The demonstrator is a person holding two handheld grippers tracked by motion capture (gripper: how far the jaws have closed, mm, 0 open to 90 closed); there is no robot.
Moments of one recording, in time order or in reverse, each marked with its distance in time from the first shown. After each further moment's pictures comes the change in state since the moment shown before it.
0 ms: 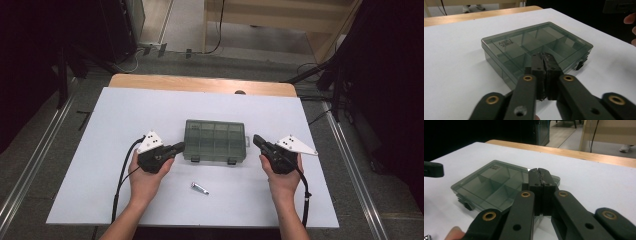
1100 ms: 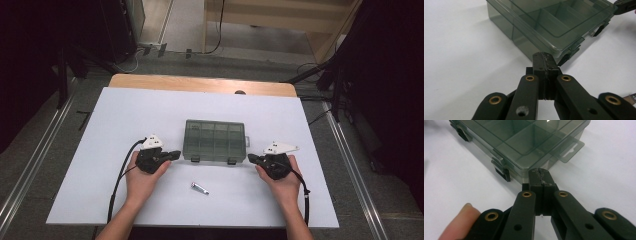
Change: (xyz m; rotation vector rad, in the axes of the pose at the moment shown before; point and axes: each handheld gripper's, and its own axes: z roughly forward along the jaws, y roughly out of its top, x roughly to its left) left arm 0.025 -0.026 0.013 0.216 -0.038 -0.040; right arm -0.015 -0.034 0.022 0.367 0.137 -0.160
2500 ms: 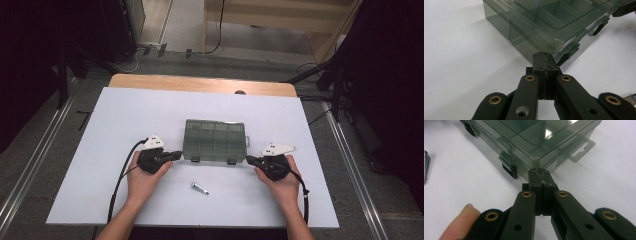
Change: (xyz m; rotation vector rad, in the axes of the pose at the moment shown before) left arm -0.001 0.000 0.001 -0.012 -0.003 0.007; right arm 0.005 0.002 -0.001 0.000 0.028 -0.039
